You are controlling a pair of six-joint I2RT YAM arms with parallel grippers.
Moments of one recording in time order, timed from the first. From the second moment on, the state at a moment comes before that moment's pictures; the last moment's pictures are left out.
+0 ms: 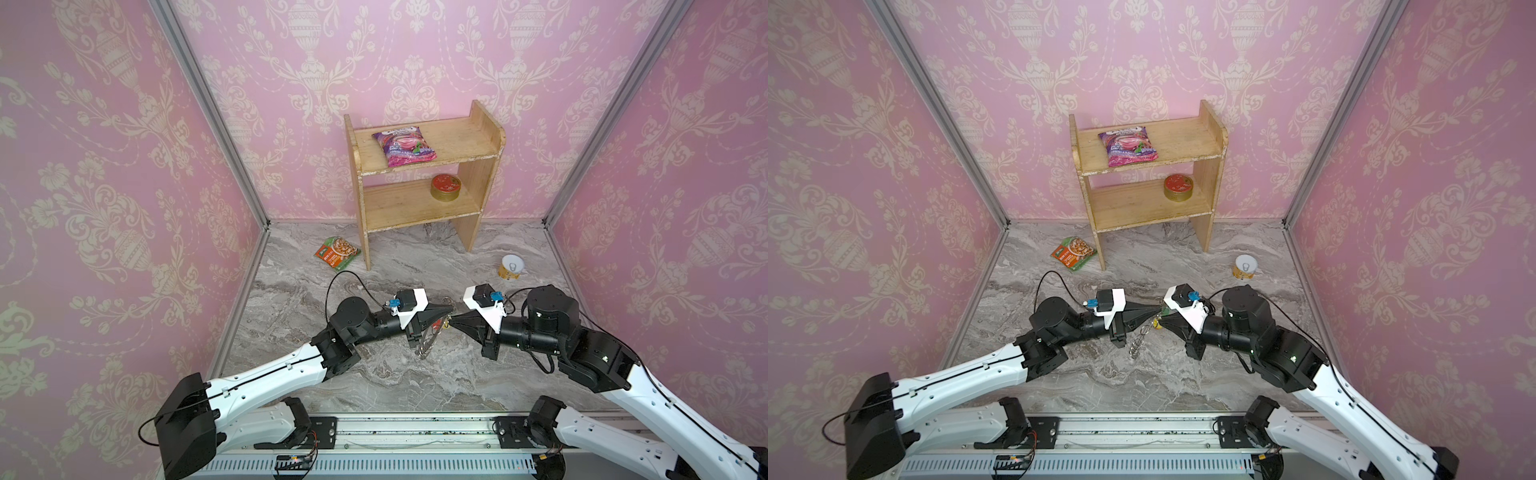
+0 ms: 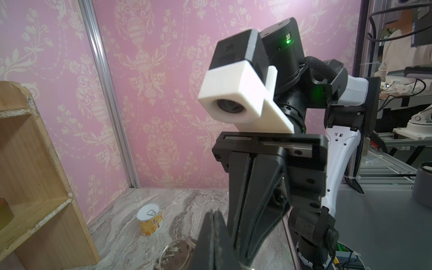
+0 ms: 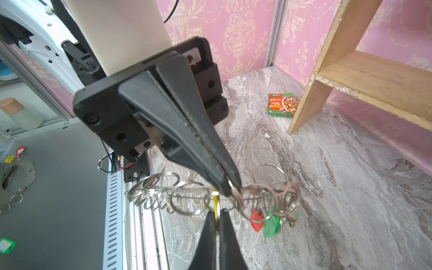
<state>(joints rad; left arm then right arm) -0.93 1.14 0.73 0.63 0.44 0.00 0.77 0.79 0.98 -0.56 -0.33 -0.10</state>
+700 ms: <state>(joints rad) -0.90 1.19 0.70 0.77 0.50 -0.08 0.79 0.79 0.99 -0.57 -0.30 -0.08</state>
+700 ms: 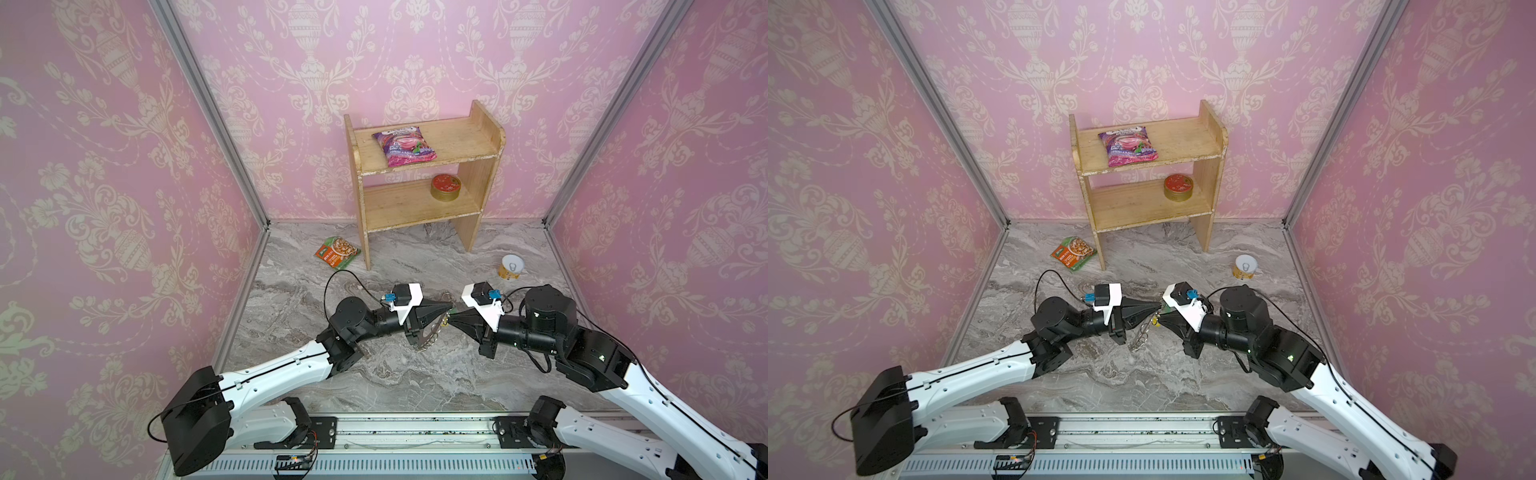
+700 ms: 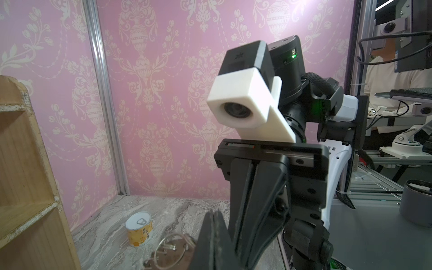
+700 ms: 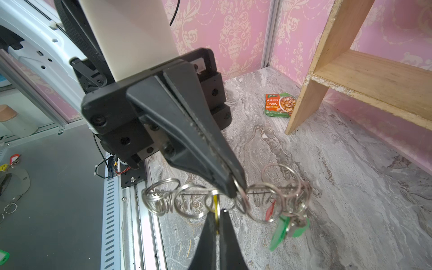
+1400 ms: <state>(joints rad) -0.89 1.17 0.70 0.77 0.54 -0.08 0.75 0.75 1.10 -0.77 -0.29 -0.19</state>
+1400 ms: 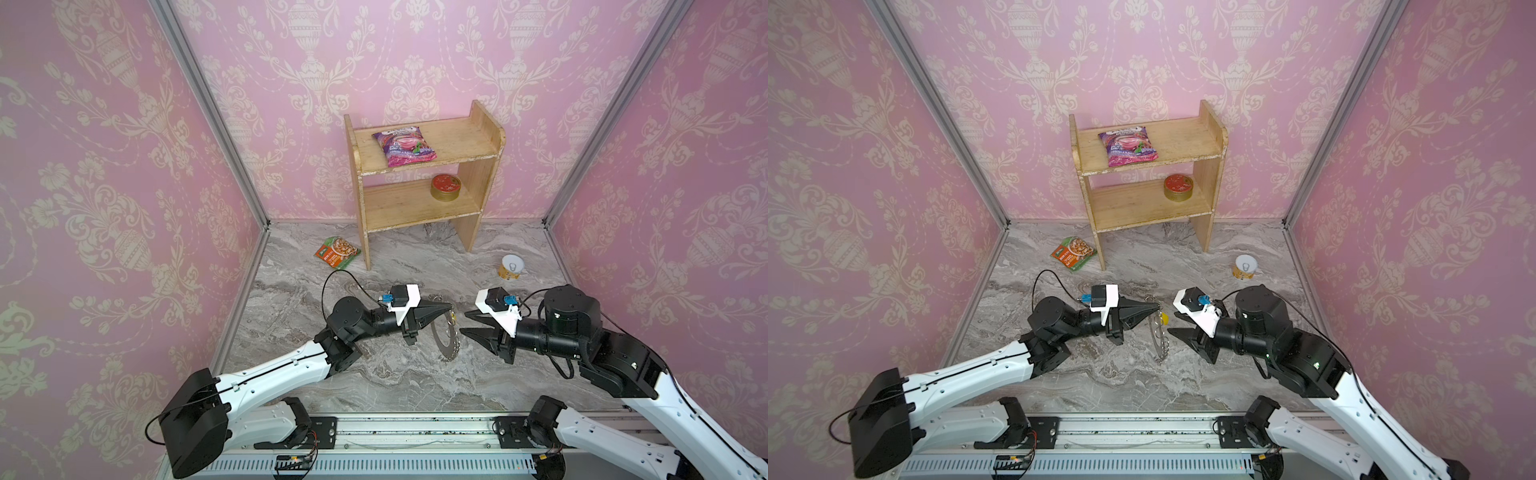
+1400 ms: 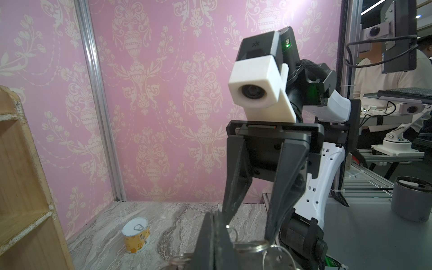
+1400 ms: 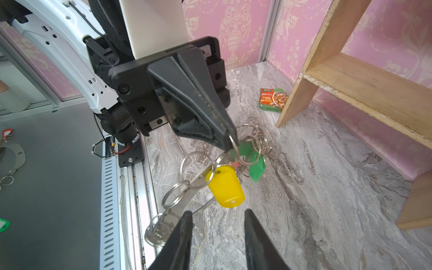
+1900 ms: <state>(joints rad) -0.89 1.17 0.70 0.76 0.59 -0.08 0.73 0.77 1.09 -0.67 -0.29 -0.19</state>
